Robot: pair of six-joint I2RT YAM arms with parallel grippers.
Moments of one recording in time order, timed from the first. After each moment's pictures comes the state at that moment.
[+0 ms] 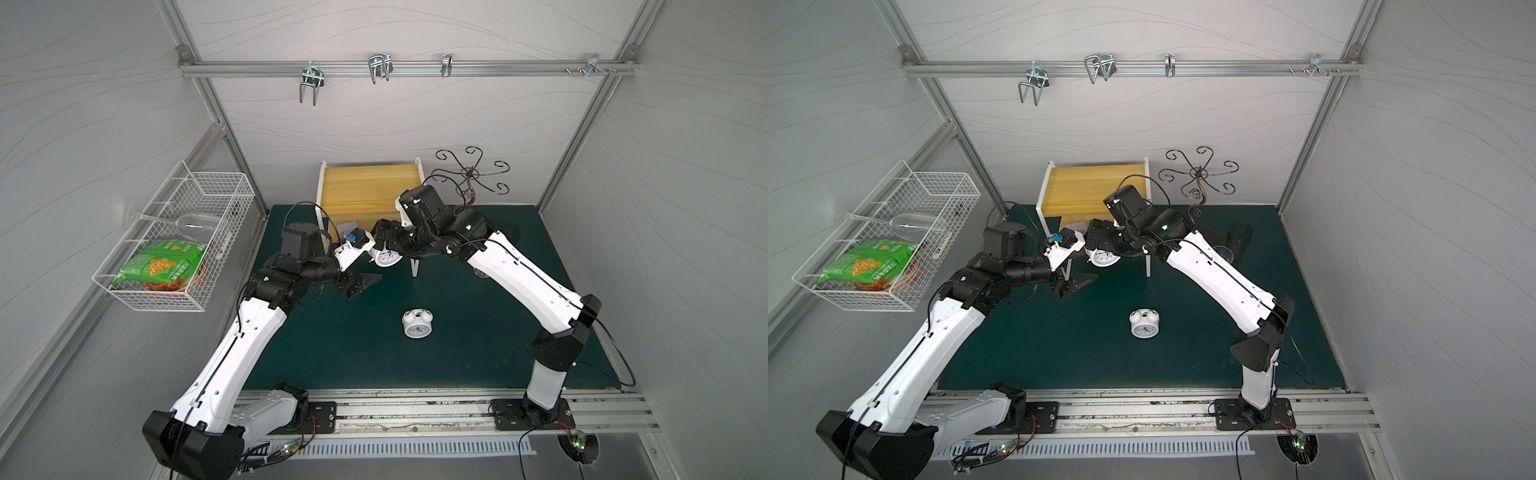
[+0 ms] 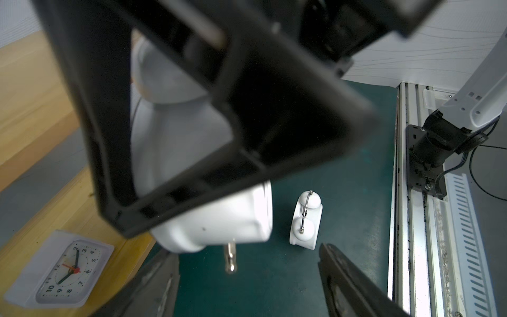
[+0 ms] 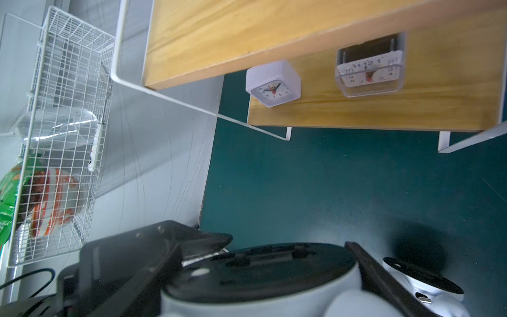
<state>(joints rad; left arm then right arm) -0.31 1.10 1.18 -0.68 0.67 0.48 0.94 1.82 2.12 -0.99 -0.09 0.83</state>
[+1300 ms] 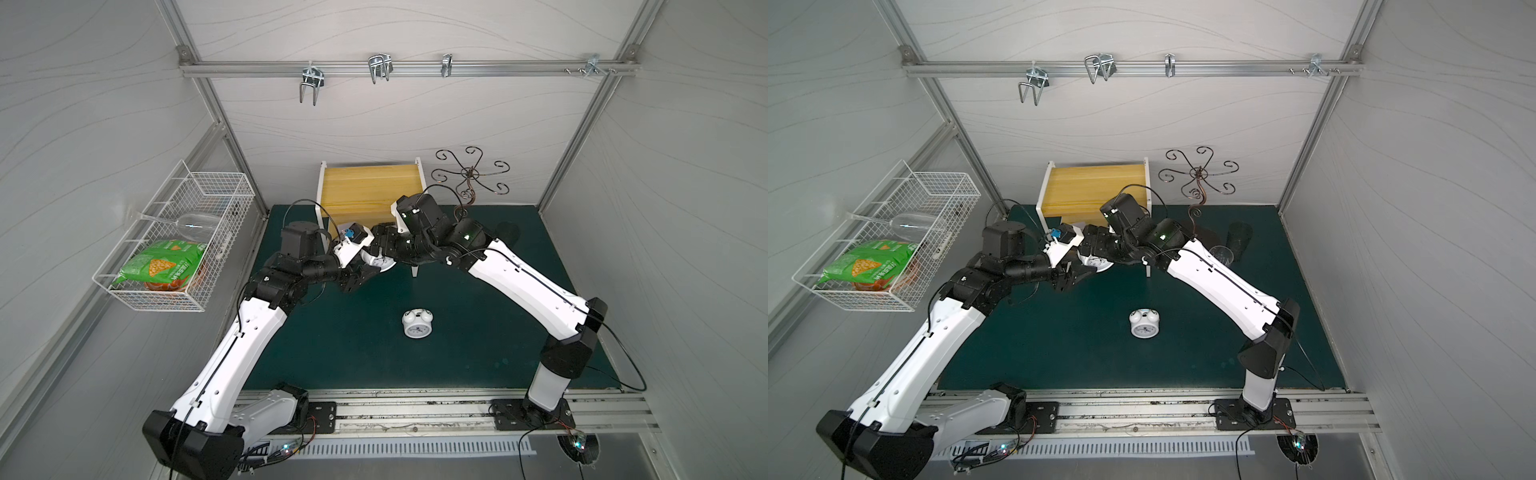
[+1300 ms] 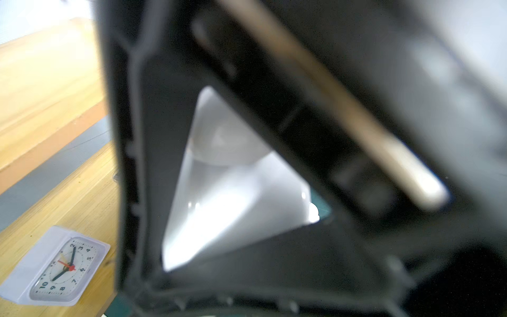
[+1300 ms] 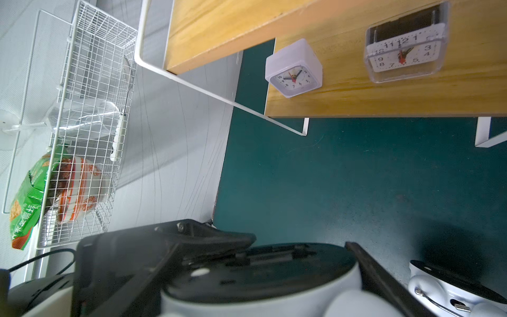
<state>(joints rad) -0.31 1.10 1.18 -0.64 0.67 0.40 0.97 1.77 2.00 -0.88 -0.10 0.87</state>
